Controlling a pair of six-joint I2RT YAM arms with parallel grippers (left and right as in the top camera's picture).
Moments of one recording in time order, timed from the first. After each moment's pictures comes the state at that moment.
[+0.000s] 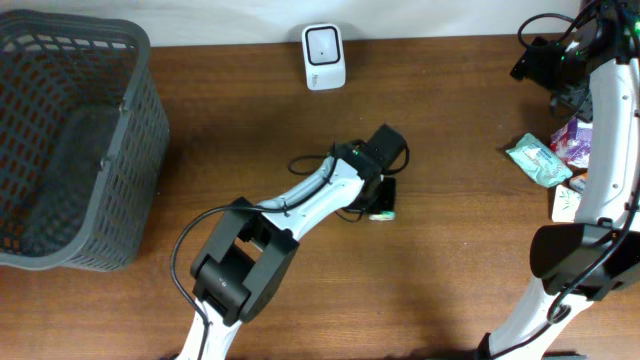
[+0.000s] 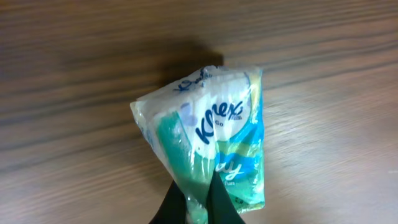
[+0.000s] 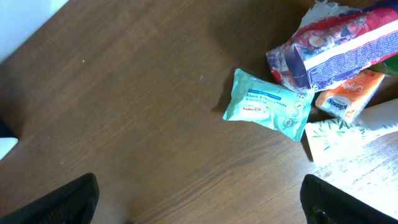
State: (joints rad) left arm -0.75 2.19 1.65 -0.76 0.16 -0.59; right arm -0.21 2.02 2.31 -1.45 0.06 0.44
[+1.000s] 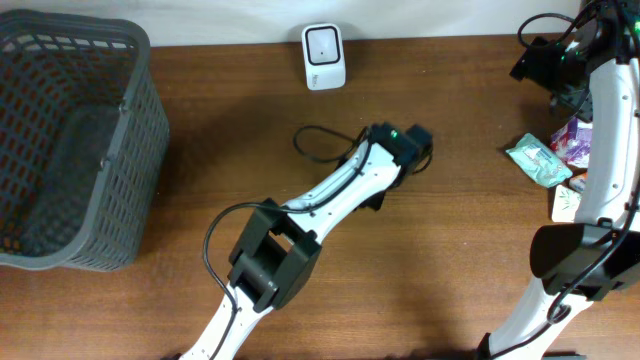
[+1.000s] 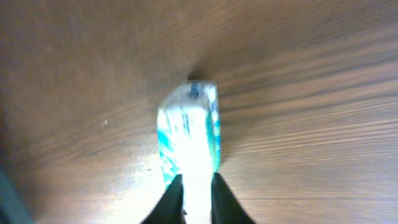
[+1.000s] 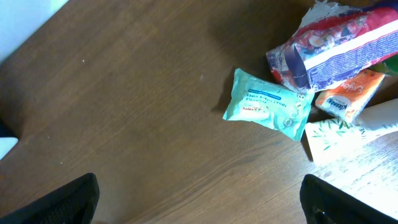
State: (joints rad) left arm -0.82 2.39 2.15 -1.43 -0.38 -0.45; right arm -0.21 2.02 2.31 -1.45 0.06 0.44
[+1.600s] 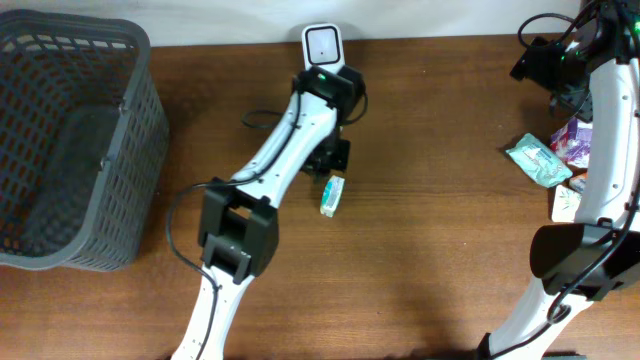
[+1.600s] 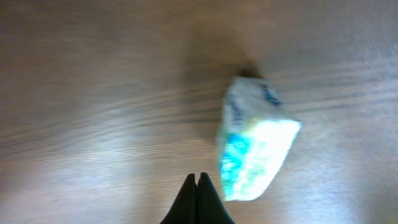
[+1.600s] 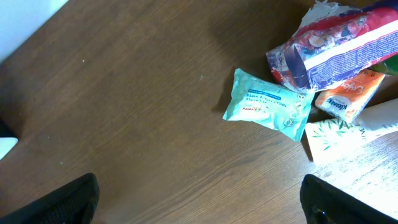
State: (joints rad) left arm -0.56 2.42 2.30 -1.56 0.00 -0.35; right arm -0.21 2.02 2.31 -1.45 0.06 0.44
